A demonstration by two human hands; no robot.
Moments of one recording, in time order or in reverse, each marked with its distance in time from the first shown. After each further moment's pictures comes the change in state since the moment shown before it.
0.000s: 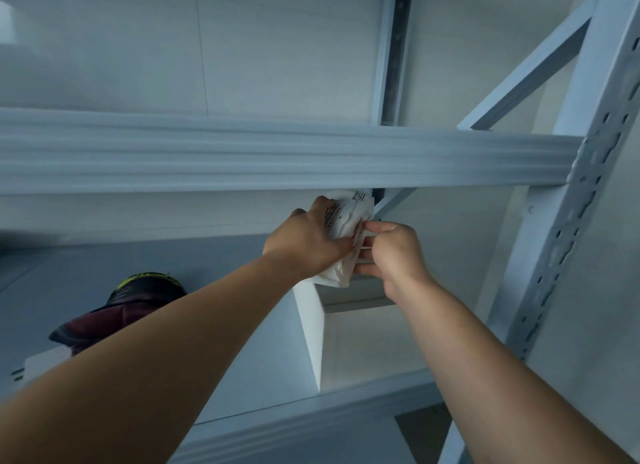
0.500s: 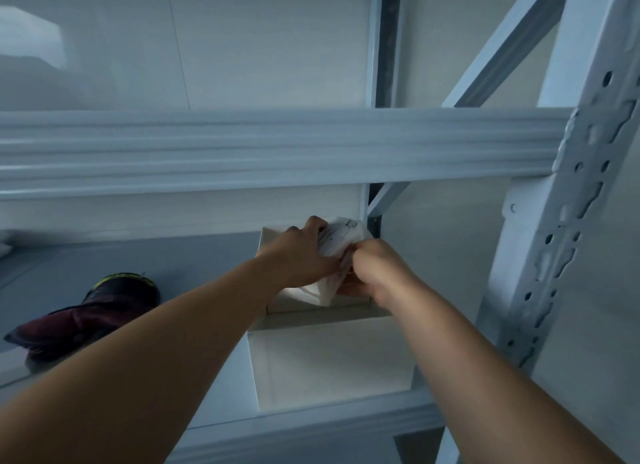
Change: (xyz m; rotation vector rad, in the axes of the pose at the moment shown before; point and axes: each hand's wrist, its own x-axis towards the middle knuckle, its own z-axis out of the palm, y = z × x) left_hand 0.042 0.025 0.076 0.310 -0.222 -0.128; right_hand 0.066 0.019 -0.056 -0.216 -0.298 0.280
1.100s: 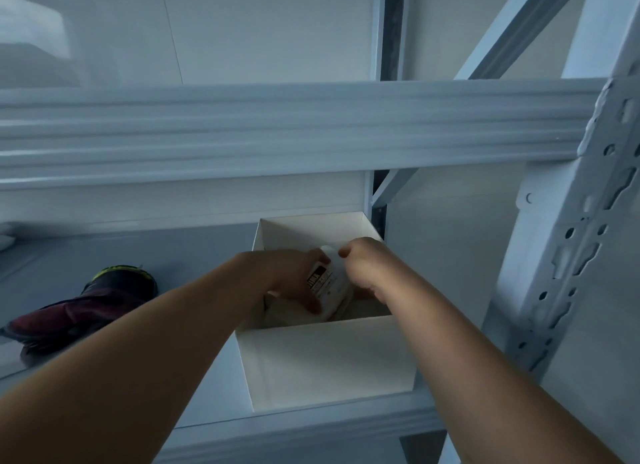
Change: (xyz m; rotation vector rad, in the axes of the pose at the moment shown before) left_hand 0.011 -0.016 0.021 0.127 -0.475 0.081; right_hand 0.008 0.001 -0.005 -0.759 -0.007 -0.107
